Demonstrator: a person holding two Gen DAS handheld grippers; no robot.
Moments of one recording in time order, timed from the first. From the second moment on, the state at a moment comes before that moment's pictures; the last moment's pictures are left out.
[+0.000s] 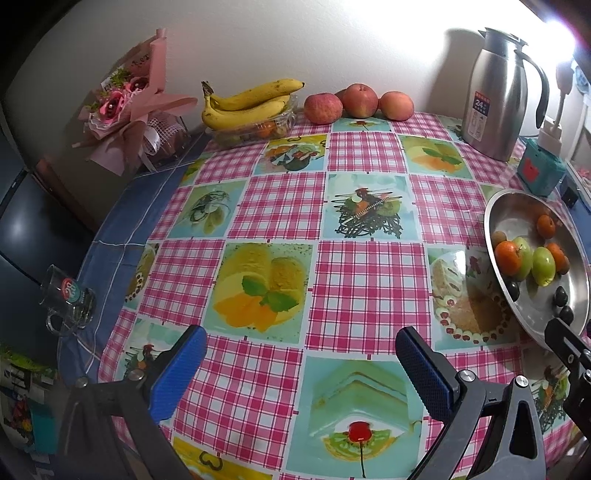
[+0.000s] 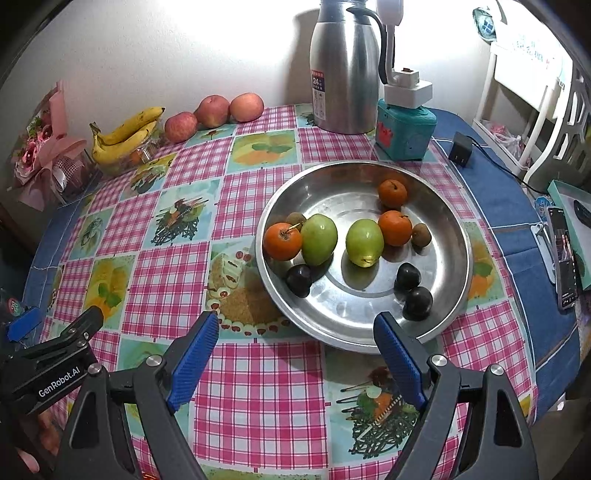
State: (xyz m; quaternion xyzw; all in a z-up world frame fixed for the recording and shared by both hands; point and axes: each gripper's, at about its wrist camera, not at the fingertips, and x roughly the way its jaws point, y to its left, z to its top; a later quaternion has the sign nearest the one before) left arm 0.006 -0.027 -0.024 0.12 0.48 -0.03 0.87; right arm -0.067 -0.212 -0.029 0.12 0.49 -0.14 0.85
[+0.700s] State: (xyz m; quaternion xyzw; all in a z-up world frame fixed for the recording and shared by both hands) left arm 0.005 -0.030 -0.026 0.12 0.49 -0.03 0.86; right arm -0.067 -0.214 -0.031 0.12 0.49 -0.14 0.85
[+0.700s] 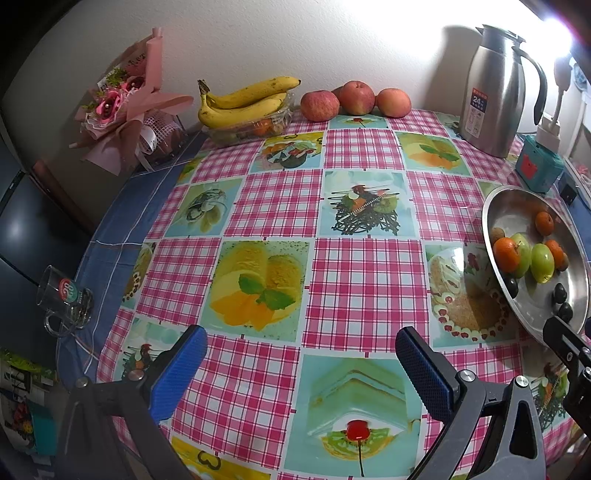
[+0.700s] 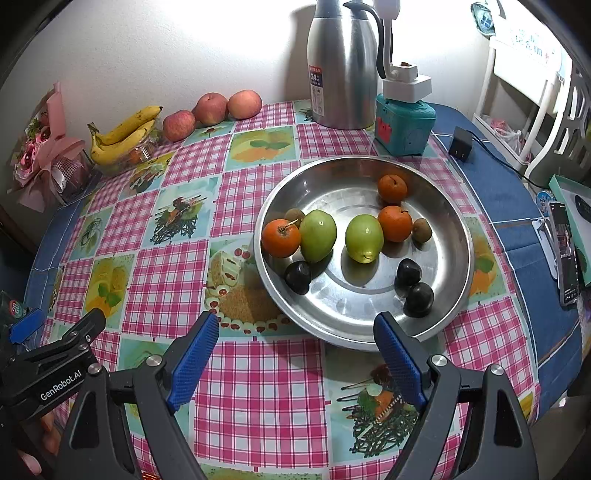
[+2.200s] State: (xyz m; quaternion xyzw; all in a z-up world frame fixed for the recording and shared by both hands) left arm 0.006 -0.030 -0.026 0.12 0.49 -0.03 0.86; right arm -0.066 -0.214 -0.035 0.12 0.50 -0.13 0.85
